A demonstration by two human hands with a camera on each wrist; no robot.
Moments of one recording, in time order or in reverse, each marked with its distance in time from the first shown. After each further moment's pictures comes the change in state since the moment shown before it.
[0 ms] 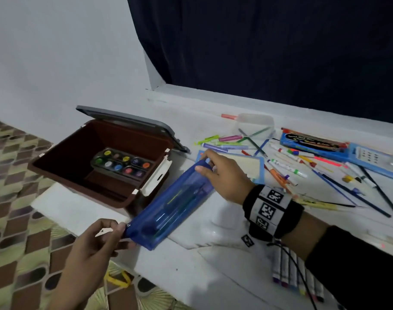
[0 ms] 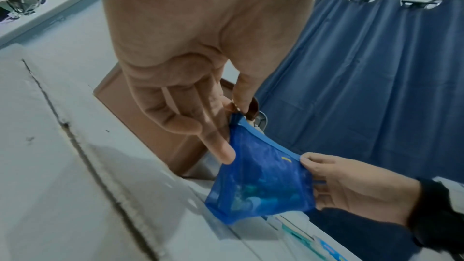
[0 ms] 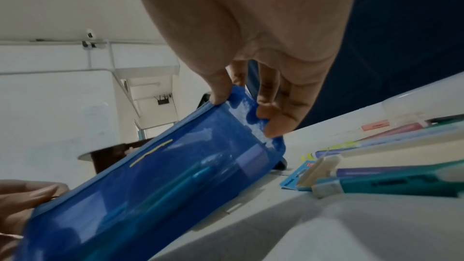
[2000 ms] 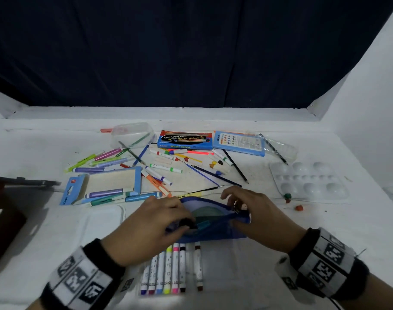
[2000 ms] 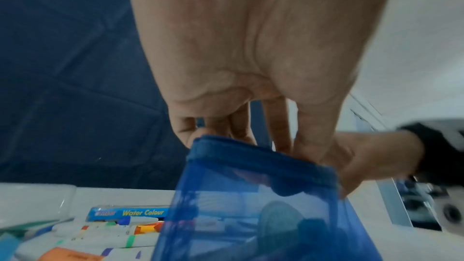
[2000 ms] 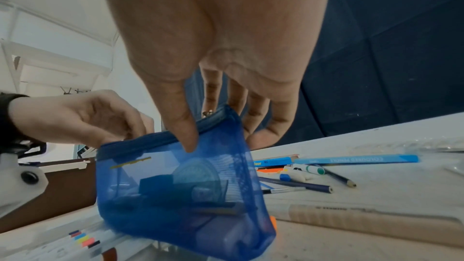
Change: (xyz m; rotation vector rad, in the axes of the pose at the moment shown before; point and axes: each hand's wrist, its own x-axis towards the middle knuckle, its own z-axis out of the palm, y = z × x) left_hand -0.014 0.110 0.309 0.803 -0.926 1.074; right_hand -0.262 0.114 -0.210 -0.192 0.111 0.330
